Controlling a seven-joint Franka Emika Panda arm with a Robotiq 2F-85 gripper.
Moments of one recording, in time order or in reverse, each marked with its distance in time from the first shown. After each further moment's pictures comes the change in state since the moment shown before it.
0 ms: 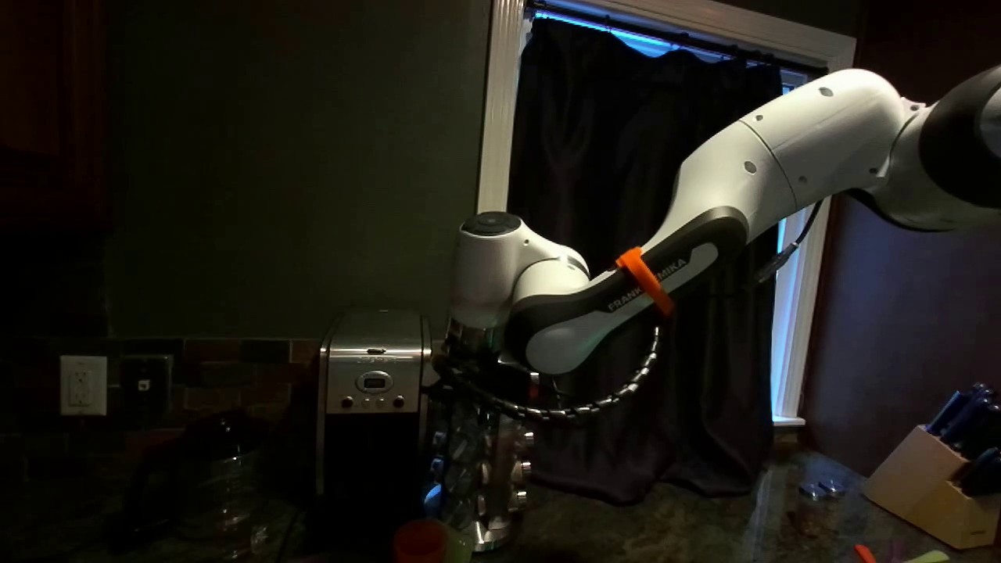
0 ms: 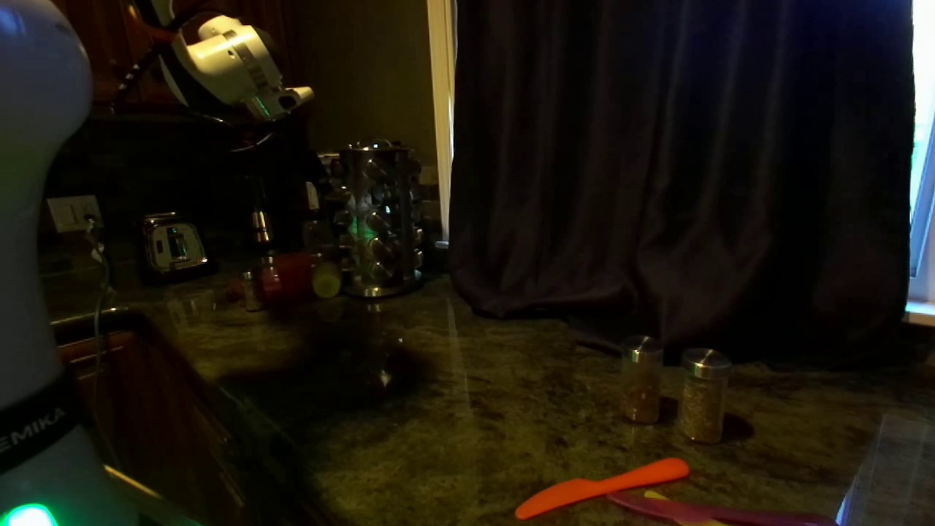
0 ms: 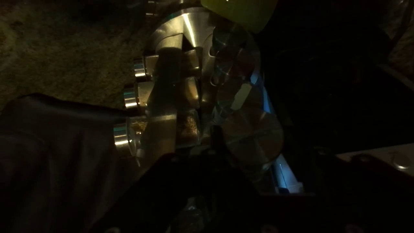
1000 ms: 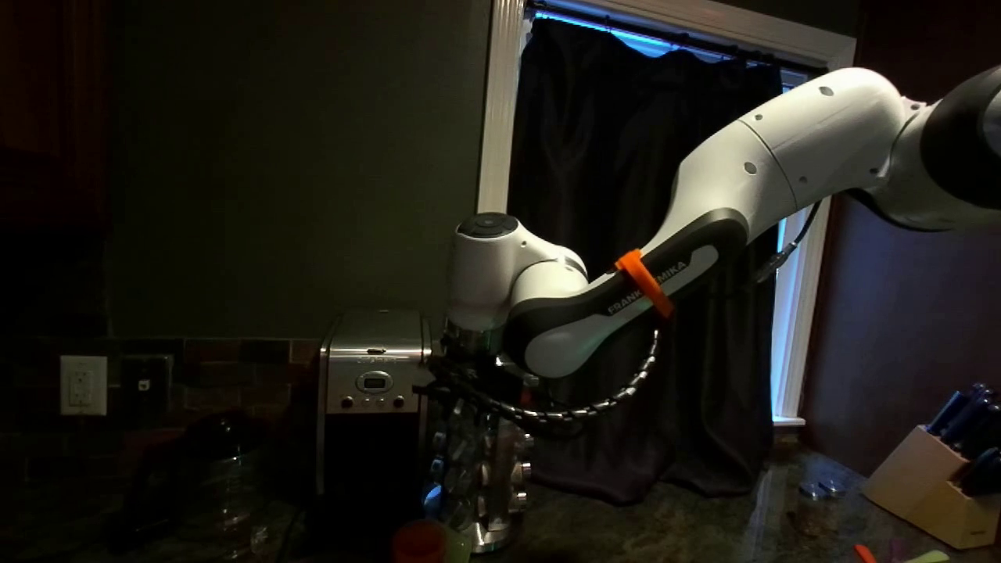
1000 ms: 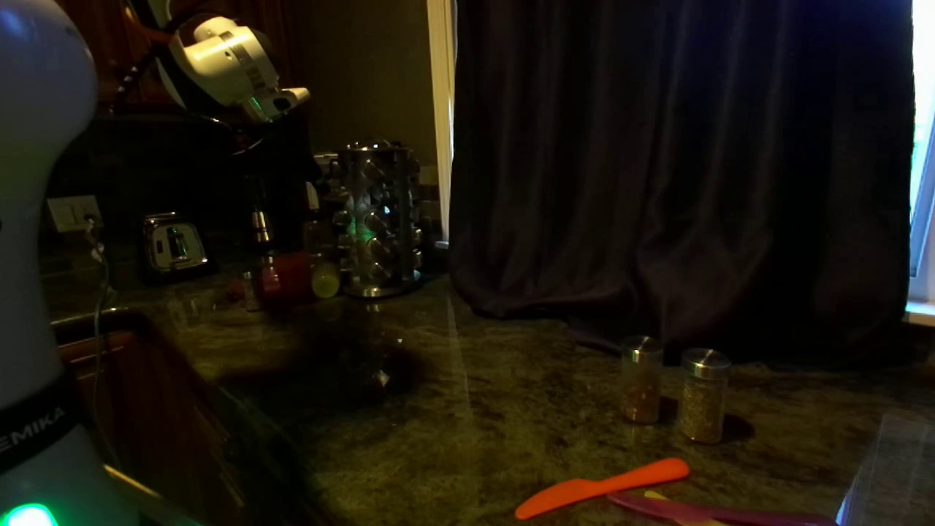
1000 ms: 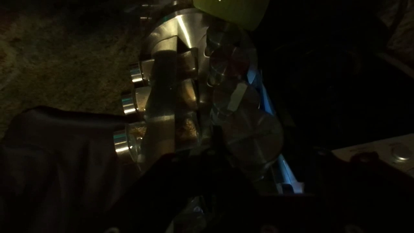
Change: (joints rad) arm 0.039 0.001 -0.031 0.001 -0.011 0.000 0.092
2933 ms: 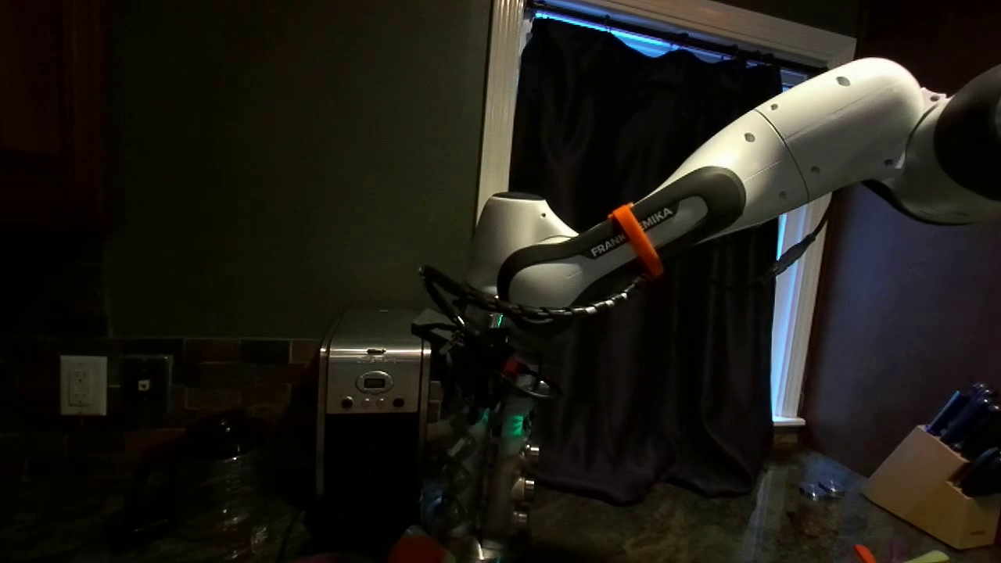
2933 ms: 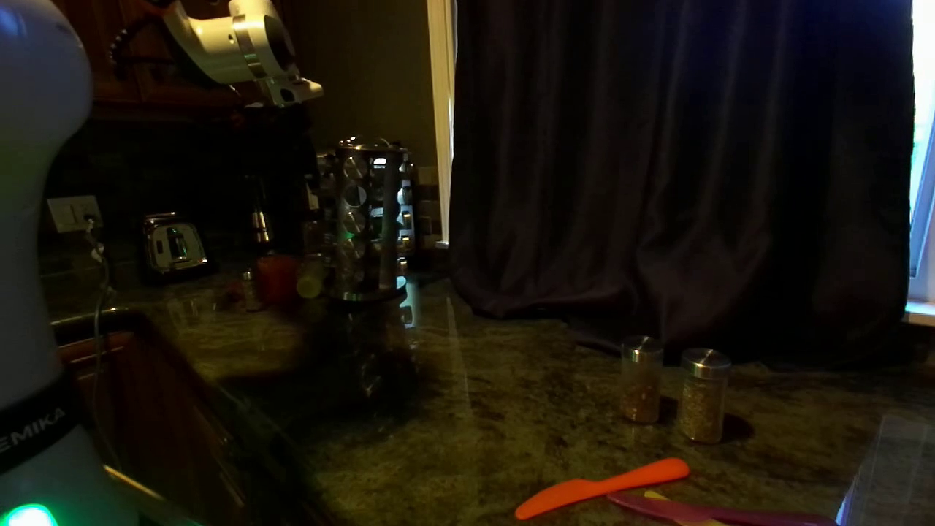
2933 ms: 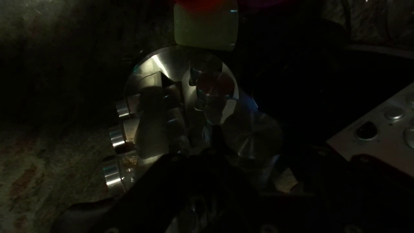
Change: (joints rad) arm -0.037 -0.042 -0.015 -0.001 0.424 0.037 -0.002
